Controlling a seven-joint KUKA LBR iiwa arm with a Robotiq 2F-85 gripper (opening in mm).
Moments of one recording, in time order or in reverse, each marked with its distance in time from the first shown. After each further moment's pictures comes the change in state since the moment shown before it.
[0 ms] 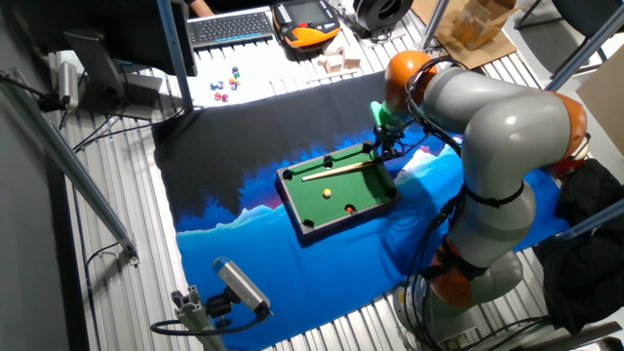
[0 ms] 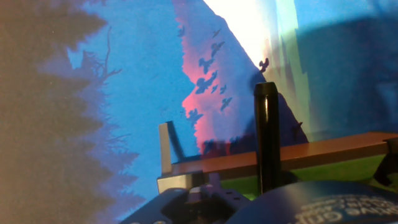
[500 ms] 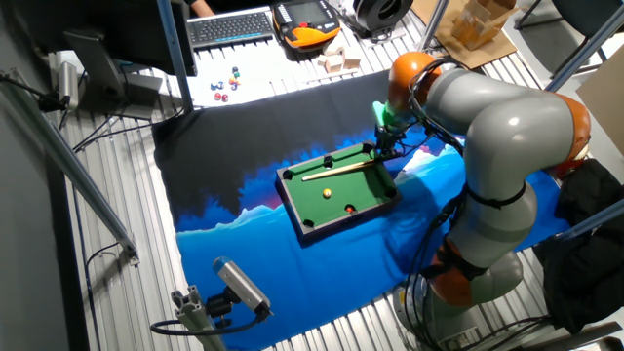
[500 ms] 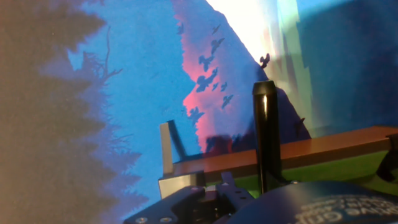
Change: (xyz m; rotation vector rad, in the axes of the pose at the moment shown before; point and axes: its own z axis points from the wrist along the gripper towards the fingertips) arm -0.001 0.003 -0.001 -0.009 0.010 0.011
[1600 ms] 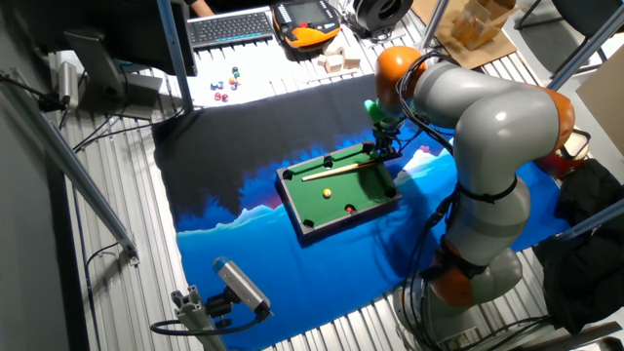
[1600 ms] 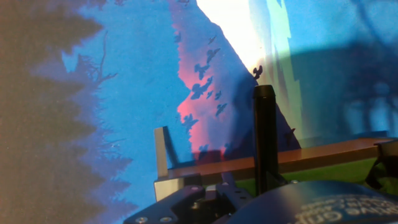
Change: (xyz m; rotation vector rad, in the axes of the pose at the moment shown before) arm 0.000 0.000 0.000 0.070 -0.072 -0.040
